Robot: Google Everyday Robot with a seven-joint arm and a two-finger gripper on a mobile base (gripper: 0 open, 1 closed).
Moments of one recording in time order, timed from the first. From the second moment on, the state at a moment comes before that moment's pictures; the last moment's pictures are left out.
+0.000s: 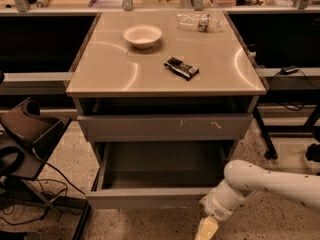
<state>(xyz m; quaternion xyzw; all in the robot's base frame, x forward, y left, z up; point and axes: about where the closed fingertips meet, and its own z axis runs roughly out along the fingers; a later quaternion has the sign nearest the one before) 0.373 -0.138 0.420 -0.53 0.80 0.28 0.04</state>
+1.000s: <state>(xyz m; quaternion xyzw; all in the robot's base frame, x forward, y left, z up) 0.423 -0.114 0.431 -0.56 0.78 0.28 0.05</state>
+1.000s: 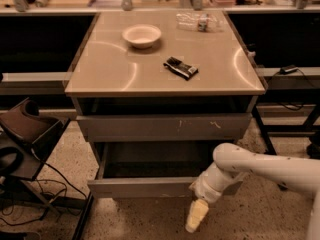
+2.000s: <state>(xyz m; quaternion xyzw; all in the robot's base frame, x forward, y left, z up) 0.508 -0.117 0.472 -0.53 0.79 0.28 0.15</state>
